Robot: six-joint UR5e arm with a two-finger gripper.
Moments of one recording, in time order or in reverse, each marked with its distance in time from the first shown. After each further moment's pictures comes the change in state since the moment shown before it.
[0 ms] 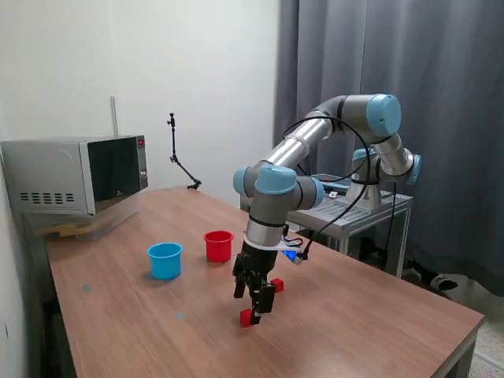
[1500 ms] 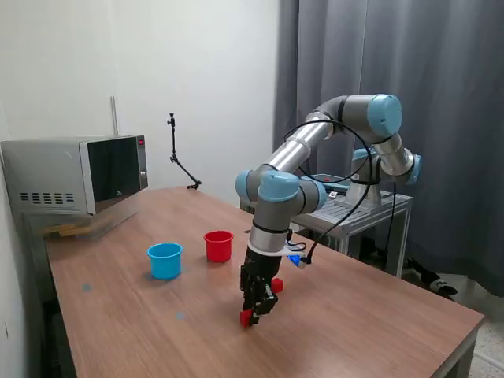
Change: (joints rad) arm 0.005 0.000 0.024 0.005 0.000 0.003
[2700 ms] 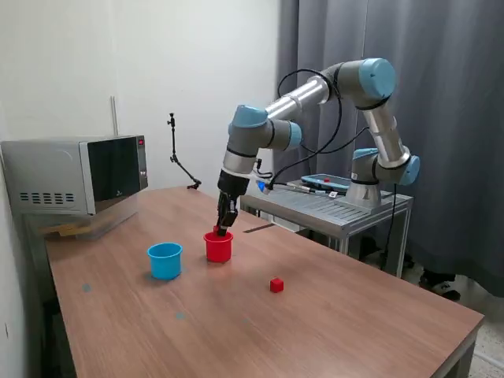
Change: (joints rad) arm -0.194 -0.329 0.288 0.047 -0.112 0.000
